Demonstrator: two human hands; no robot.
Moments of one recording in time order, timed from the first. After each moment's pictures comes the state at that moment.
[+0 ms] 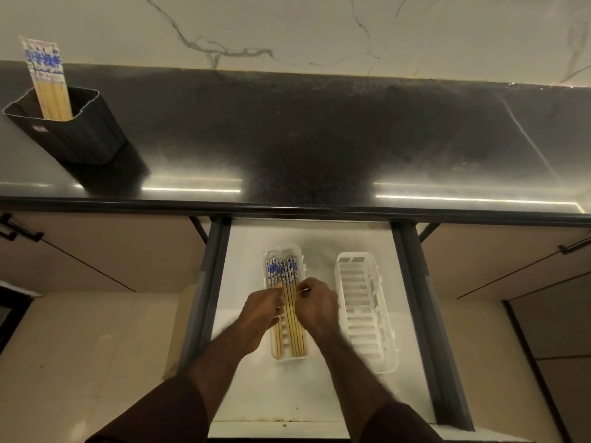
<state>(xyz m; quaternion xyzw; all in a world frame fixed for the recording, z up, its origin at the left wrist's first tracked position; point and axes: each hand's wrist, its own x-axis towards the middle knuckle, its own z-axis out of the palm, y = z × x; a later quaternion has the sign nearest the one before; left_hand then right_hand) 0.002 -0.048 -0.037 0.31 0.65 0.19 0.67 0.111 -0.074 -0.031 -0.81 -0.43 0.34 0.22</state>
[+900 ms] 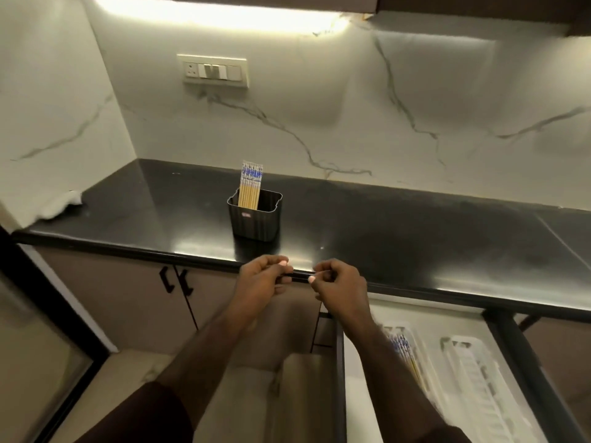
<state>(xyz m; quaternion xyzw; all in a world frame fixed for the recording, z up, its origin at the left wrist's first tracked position) -0.327 0.014 0.172 0.43 0.51 0.46 0.59 -0.170 -0.008 0.162 -0.68 -0.52 0.30 0.42</state>
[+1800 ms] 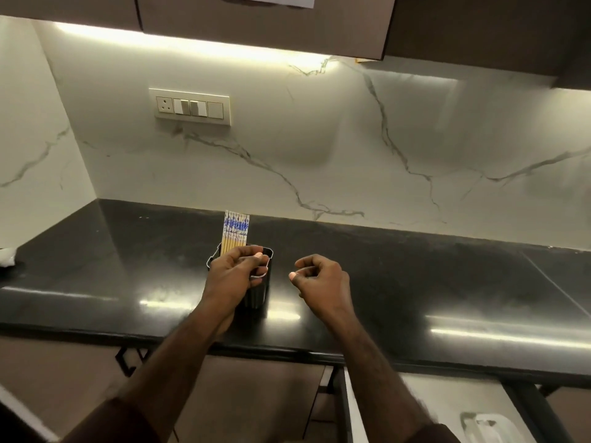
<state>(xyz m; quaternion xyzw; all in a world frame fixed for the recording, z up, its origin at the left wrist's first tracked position) -0.353 0.194 0.215 0.46 0.45 0.52 0.56 -0.188 0.162 0.211 -0.65 -0.56 0.25 0.44</state>
